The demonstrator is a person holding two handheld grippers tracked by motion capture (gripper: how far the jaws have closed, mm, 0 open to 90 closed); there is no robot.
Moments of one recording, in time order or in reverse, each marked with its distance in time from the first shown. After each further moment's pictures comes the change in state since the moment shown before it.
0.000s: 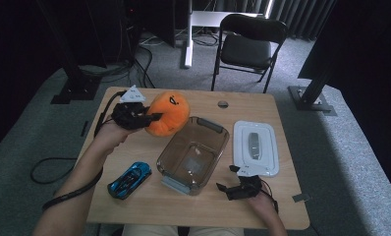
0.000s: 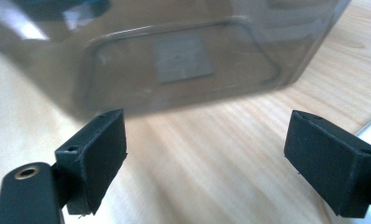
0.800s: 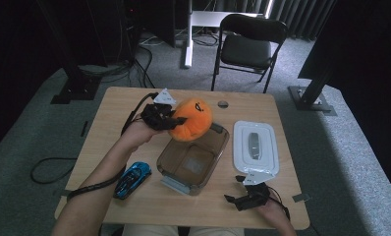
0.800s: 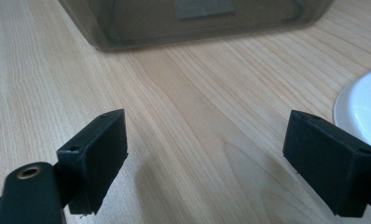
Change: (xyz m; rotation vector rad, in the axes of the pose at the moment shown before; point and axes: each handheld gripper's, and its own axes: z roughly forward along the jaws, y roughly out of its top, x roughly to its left) left arm -0.032 0.025 0.056 0.054 -0.092 0.050; right arm 0.000 -0.022 -0.019 0.115 0.046 -0.029
